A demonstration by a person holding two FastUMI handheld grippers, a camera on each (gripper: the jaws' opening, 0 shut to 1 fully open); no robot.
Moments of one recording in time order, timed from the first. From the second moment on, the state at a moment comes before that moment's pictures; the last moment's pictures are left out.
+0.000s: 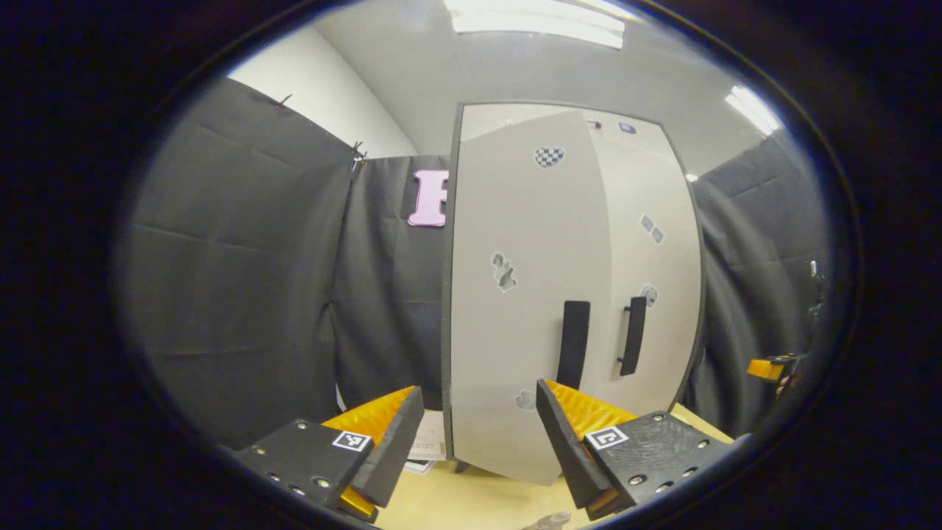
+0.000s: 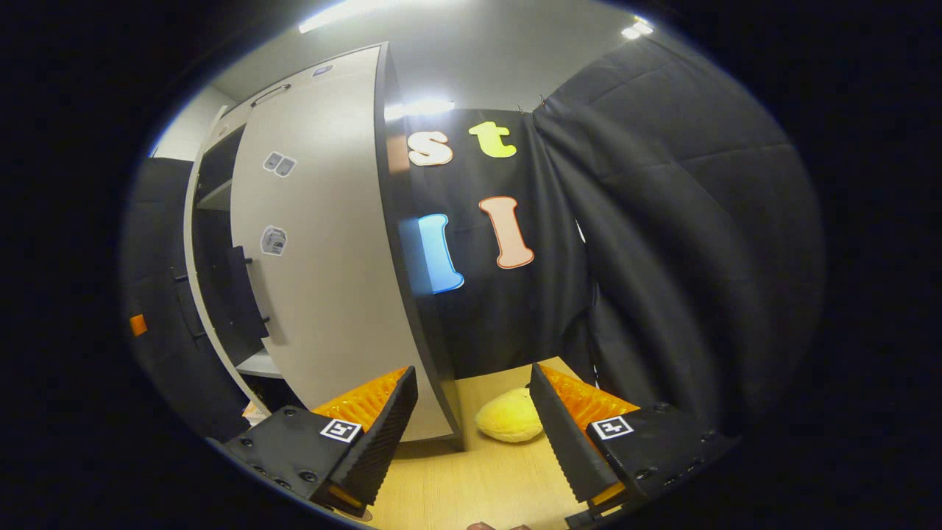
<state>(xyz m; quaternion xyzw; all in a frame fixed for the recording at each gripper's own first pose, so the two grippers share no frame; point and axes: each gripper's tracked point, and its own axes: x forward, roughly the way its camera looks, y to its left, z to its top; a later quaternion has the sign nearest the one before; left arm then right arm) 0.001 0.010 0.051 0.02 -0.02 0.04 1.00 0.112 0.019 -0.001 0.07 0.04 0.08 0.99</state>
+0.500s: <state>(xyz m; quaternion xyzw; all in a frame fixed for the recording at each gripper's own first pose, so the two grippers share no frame) -0.076 0.044 0.056 -0.02 -0.07 0.03 1.00 0.049 0.066 0.041 0.05 0.02 0.13 0.99</state>
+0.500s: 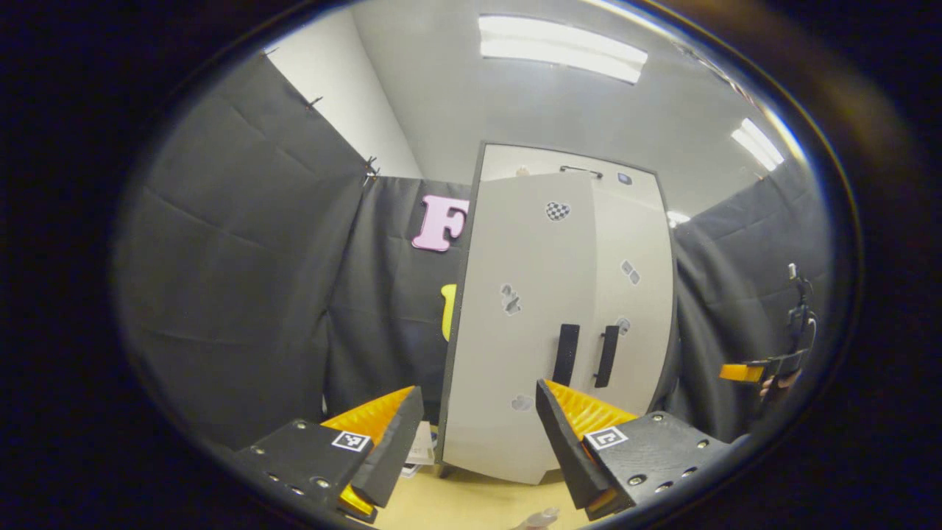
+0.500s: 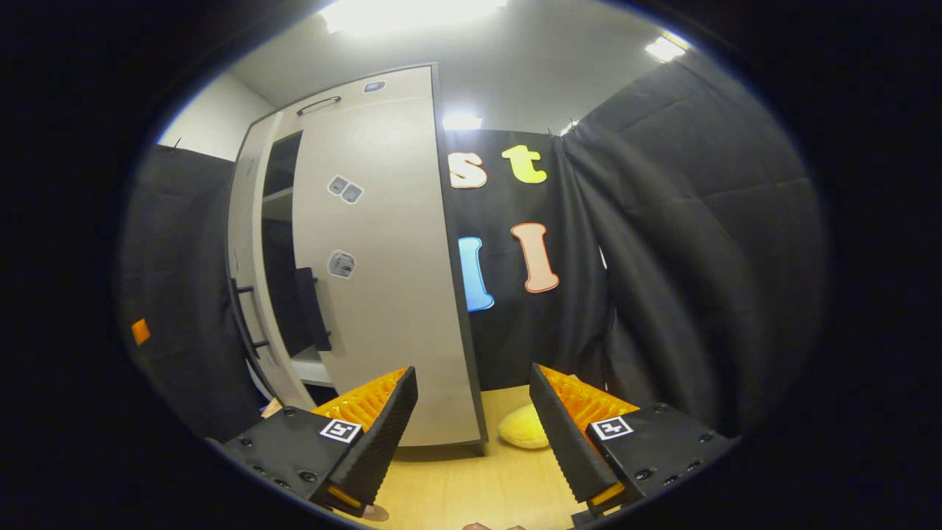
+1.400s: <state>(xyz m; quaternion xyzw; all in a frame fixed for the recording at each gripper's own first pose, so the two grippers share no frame) -0.119 0.077 0.021 -0.01 -0.05 0.03 1.00 -0.013 0.098 0.007 0.02 0.04 0.17 0.98</state>
